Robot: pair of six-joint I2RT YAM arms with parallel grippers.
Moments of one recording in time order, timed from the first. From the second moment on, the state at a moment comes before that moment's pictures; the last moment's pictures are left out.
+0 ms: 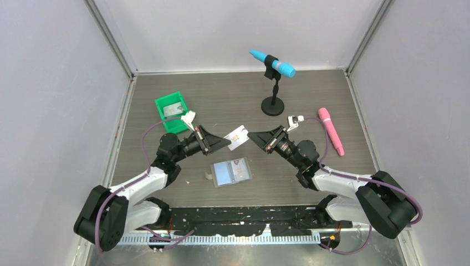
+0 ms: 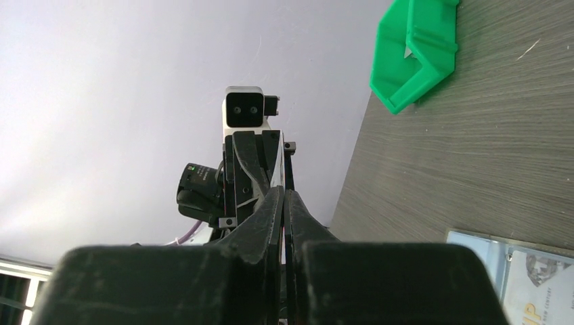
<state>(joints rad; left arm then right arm) -0.45 1.10 0.36 0.81 0.64 -1.27 0.65 1.20 0.30 1.05 -0.19 1.31</state>
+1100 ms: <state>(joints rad) 0.09 1.35 1.16 -0.61 0.78 -0.44 0.65 0.76 0.41 0.43 -0.17 0.81</state>
